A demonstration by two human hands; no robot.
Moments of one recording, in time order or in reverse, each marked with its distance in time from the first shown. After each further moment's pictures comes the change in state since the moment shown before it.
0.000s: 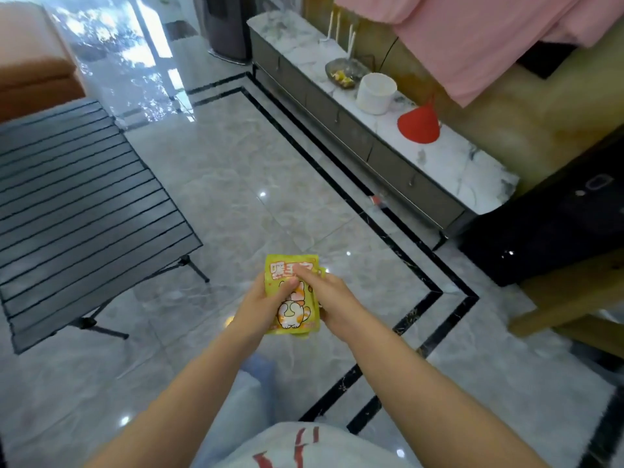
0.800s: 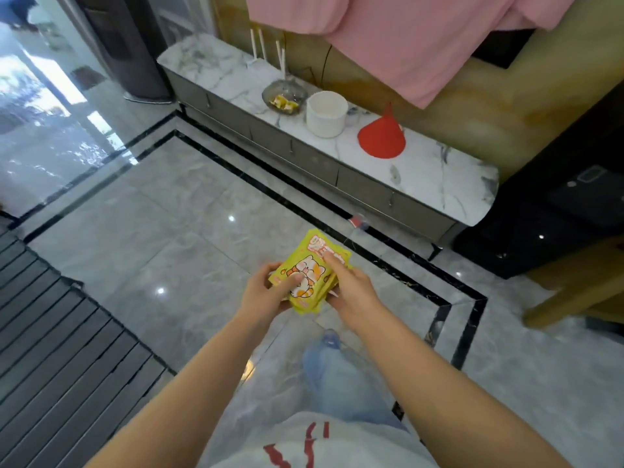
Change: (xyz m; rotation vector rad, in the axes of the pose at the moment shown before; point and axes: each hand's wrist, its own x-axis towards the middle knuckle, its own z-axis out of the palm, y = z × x) left_hand 0.305 0.188 0.050 0.123 -0.114 -0.095; right_hand 0.207 -0.229 -0.045 0.510 0.305 -0.129
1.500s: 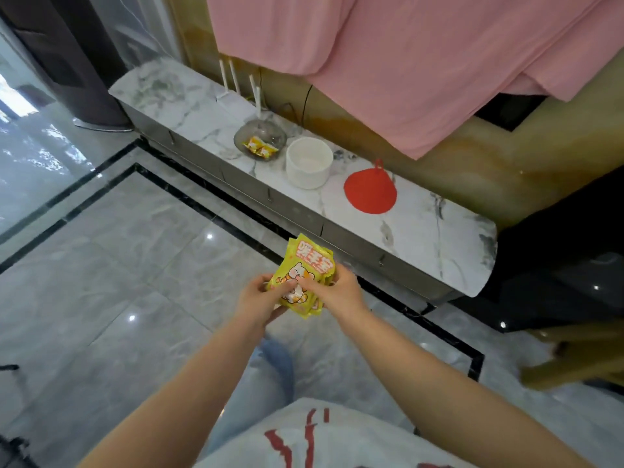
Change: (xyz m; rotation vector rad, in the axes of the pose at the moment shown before) left_hand 0.277 0.156 0.082 0.014 0.035 -0.120; right_hand 0.243 -0.189 0.063 -0.525 0.069 -0.267
